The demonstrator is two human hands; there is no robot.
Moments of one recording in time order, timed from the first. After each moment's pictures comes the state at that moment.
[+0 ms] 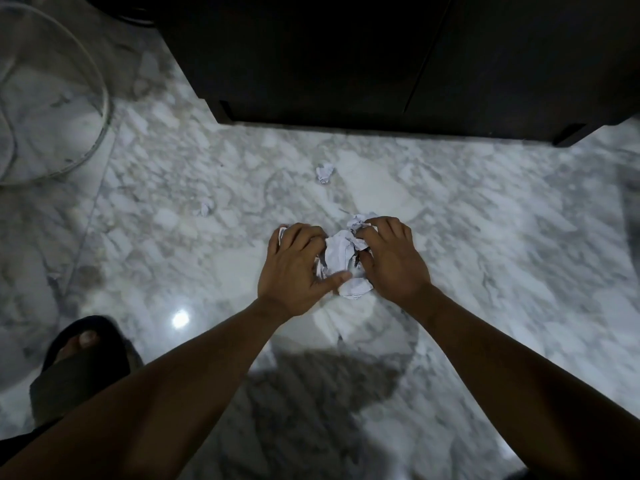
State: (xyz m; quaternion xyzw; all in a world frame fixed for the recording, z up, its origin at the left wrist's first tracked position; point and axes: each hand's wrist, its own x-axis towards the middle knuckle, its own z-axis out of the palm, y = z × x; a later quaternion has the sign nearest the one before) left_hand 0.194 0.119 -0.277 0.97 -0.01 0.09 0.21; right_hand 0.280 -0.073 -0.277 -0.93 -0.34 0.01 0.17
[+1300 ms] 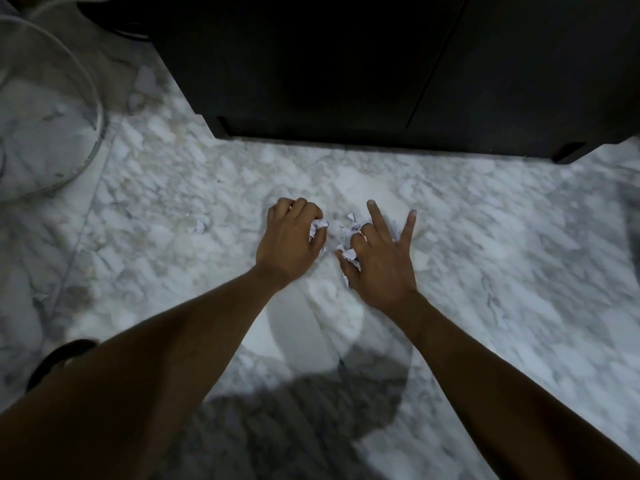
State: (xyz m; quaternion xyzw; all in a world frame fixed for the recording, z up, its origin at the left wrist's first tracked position) left_hand 0.267 0.149 -0.282 0.97 0.03 0.11 0.21; right_hand 0.293 -0.041 -0.281 -0.94 -0.33 -0.07 0.09
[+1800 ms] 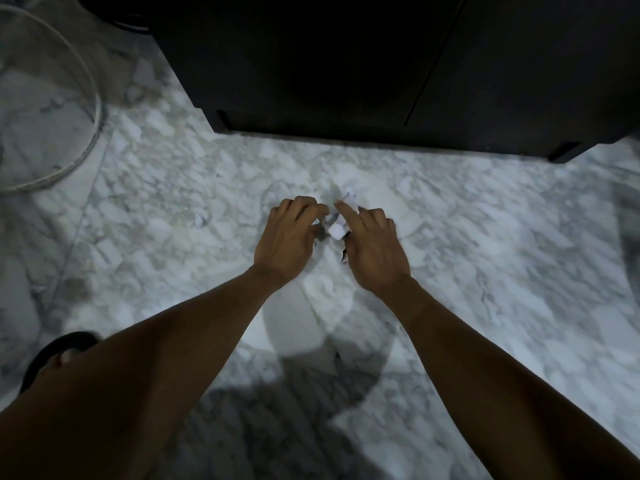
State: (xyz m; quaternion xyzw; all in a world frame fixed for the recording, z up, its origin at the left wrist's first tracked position) left_hand 0.260 0.145 -0.277 0.97 -0.01 0.13 0.23; right_hand 0.305 -0.033 -0.271 -0.93 -0.31 0.01 0.18
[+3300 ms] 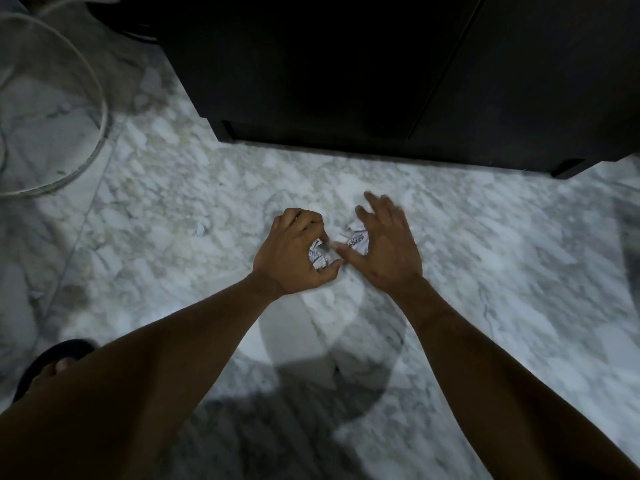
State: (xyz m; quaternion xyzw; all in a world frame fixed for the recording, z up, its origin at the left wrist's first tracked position) left_hand 0.257 0.148 -0.277 0.97 -0.05 0.12 0.23; right_hand 0.331 -0.043 -0.276 -0.94 -0.27 0.05 0.18
